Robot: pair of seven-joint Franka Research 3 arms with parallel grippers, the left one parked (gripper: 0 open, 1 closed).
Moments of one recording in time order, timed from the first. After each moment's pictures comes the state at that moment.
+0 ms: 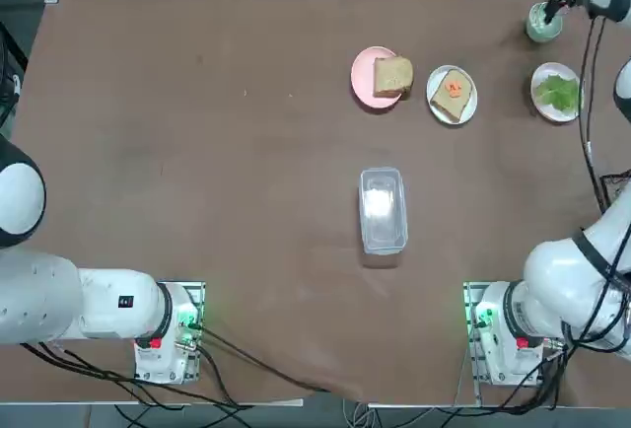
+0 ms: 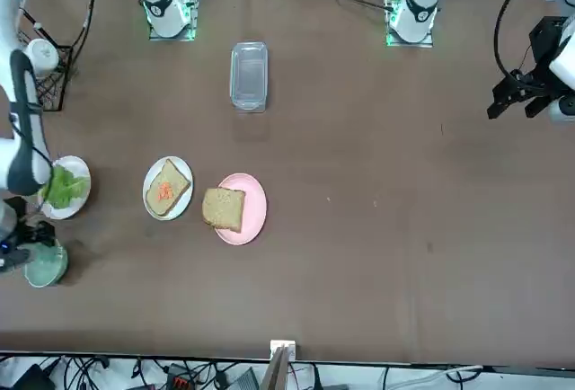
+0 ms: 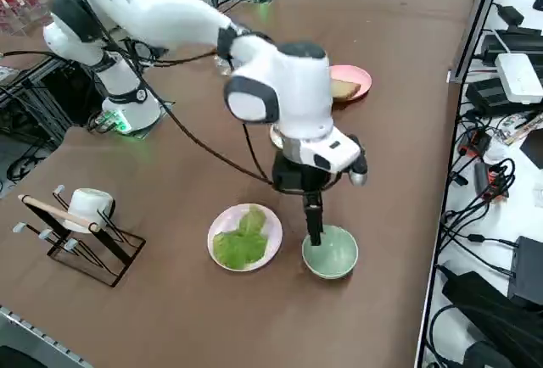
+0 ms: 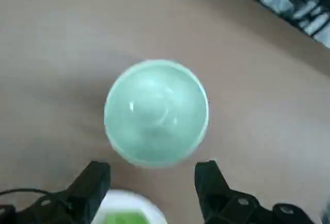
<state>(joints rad) -0.52 0.78 0.31 -1.27 -0.52 2.14 -0.46</state>
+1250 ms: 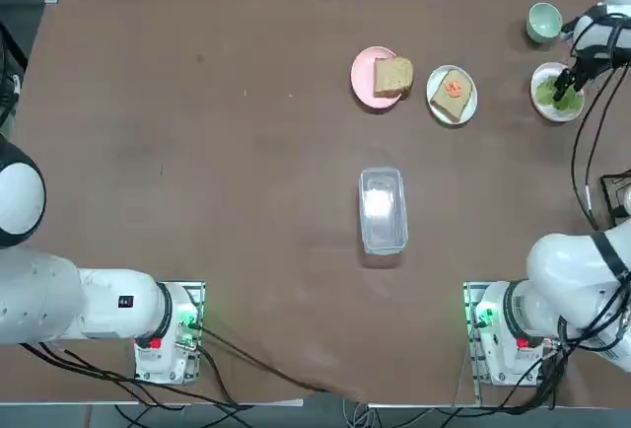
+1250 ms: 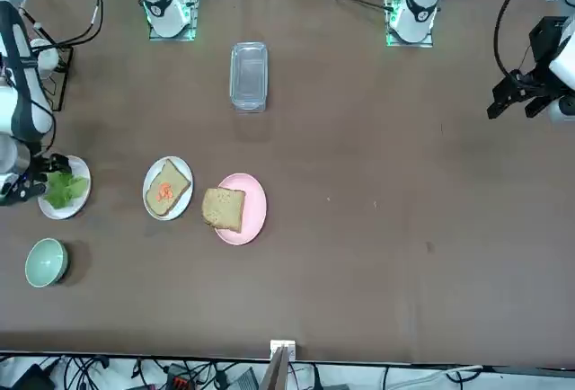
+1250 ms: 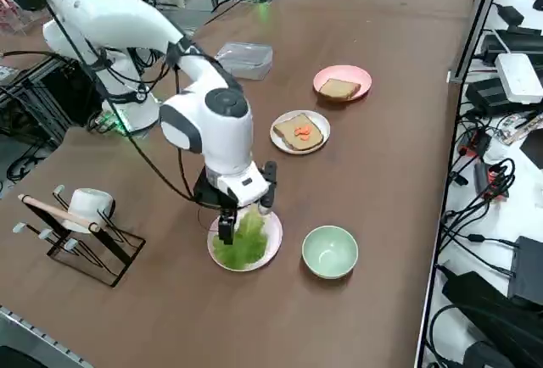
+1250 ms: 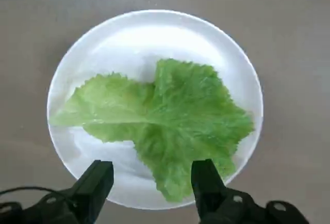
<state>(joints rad) -0.73 0.60 0.31 -1.80 -0.47 2.26 -0.48</state>
